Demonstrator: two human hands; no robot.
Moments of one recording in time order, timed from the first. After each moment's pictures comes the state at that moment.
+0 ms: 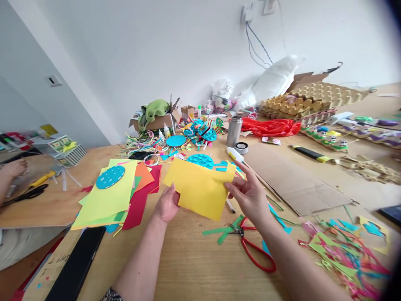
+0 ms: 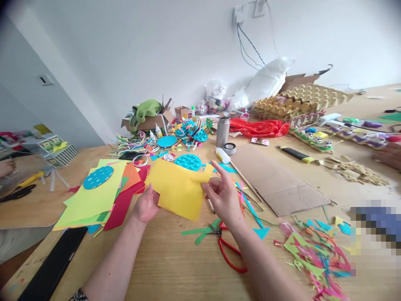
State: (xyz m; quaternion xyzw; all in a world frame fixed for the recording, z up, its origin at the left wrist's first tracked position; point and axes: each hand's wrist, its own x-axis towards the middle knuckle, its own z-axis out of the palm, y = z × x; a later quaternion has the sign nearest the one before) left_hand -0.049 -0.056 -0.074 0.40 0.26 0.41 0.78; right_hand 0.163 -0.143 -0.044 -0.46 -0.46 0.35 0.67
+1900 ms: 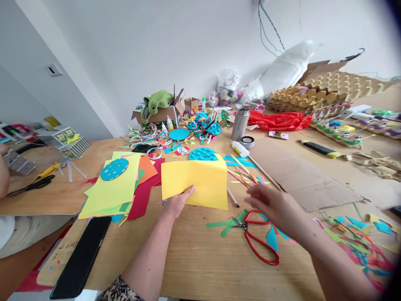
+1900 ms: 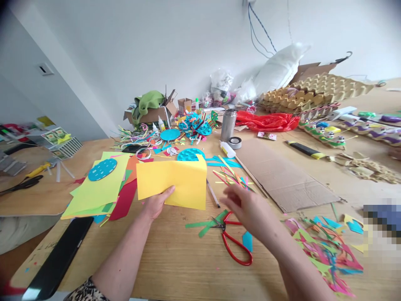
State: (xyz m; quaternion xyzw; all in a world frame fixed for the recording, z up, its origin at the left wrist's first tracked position) left_hand -0.042 -0.065 -0.098 0.54 0.41 0.47 0.56; right_hand 0.207 -0.186 -0.049 -0.67 -0.61 0.19 0.38
